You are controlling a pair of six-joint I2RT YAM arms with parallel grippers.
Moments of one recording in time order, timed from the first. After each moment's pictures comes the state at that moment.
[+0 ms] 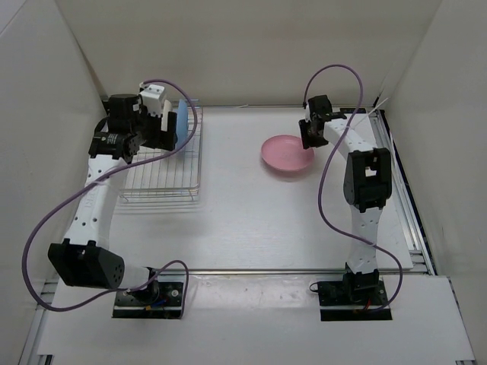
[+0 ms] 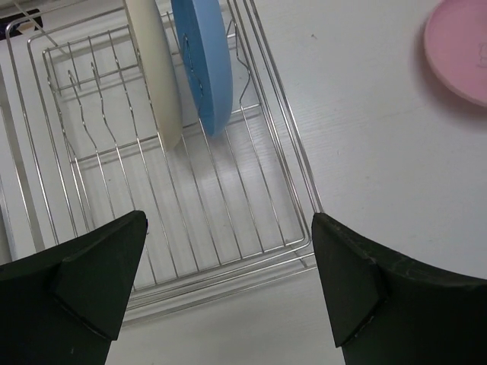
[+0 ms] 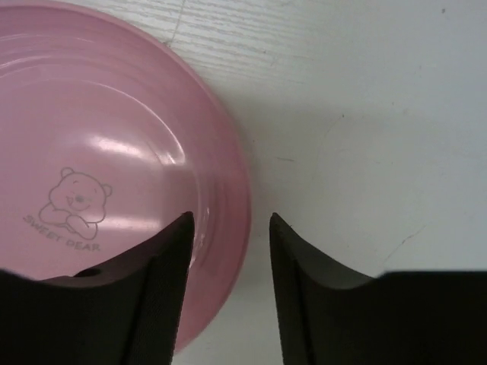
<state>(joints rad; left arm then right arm) -0.10 1.38 1.51 -0.73 0.12 0.15 0.21 2.19 1.82 -0.62 0.08 -0.03</state>
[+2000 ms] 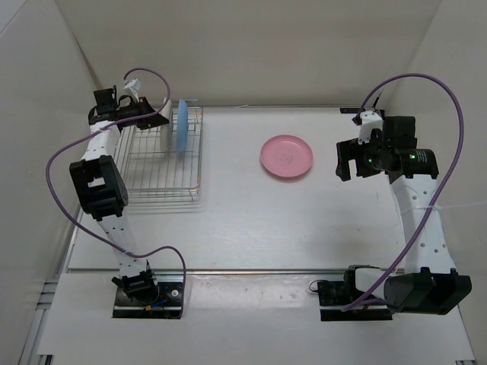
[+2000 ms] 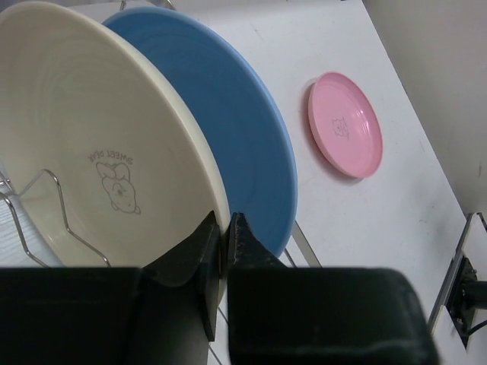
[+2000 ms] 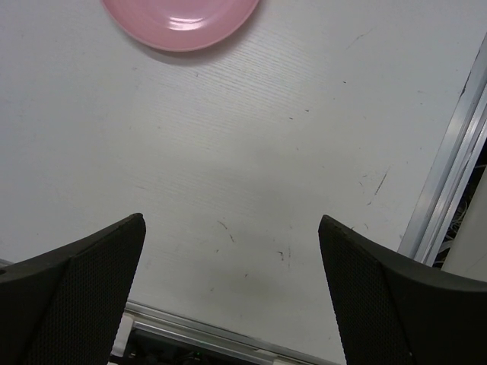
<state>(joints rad) 0.23 2.10 1.81 -0.35 1.02 -0.05 0.00 1.20 1.38 -1.02 -0.25 -0.26</state>
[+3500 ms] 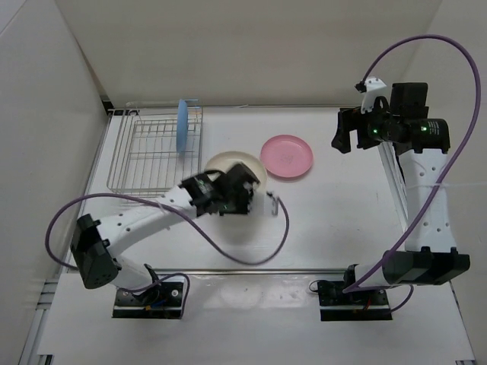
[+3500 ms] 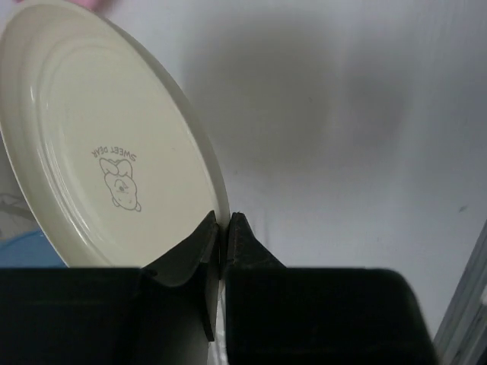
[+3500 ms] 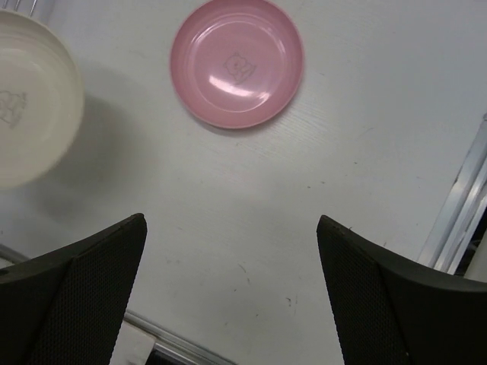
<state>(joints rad) -0.92 1.42 1.36 -0.84 -0.04 0.74 0.01 1.37 1.77 -1.12 -0.39 -0.24</state>
